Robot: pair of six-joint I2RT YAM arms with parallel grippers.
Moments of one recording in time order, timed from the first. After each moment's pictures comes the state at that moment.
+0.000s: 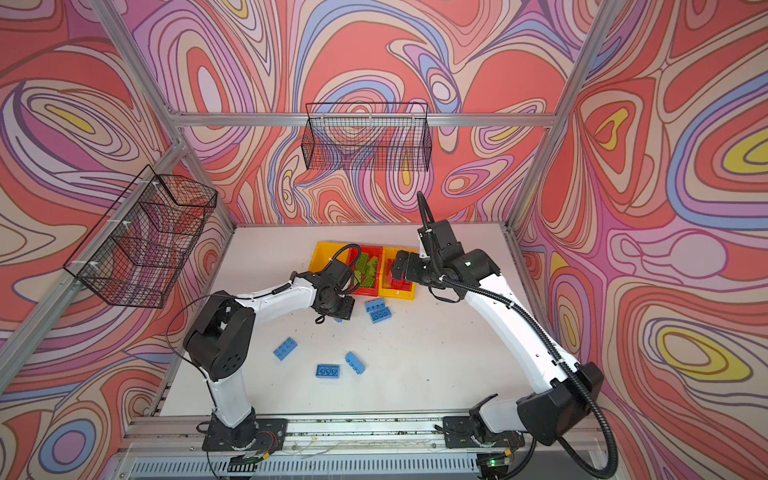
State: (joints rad) left arm -0.58 1.87 1.24 -0.63 -0.04 -0.36; right arm 0.47 1.38 1.49 -0.93 -0.08 0.61
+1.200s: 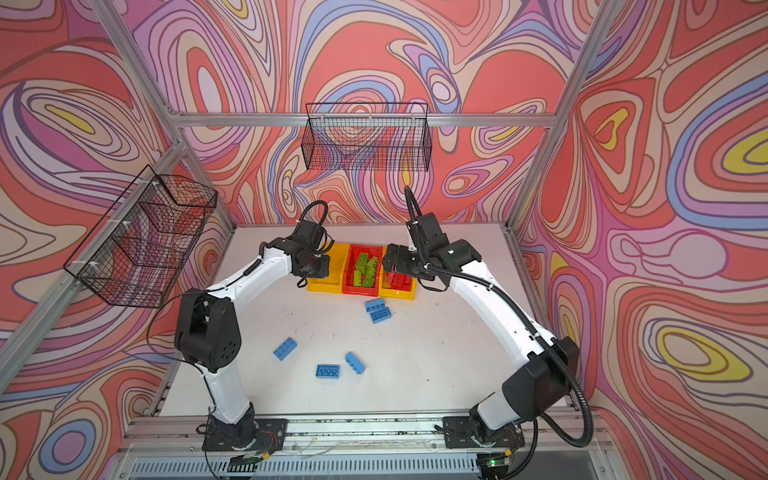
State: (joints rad) left arm -0.36 1.93 1.62 -0.77 -0.11 -0.30; right arm 0.48 1.52 1.56 -0.87 -0.10 0.59
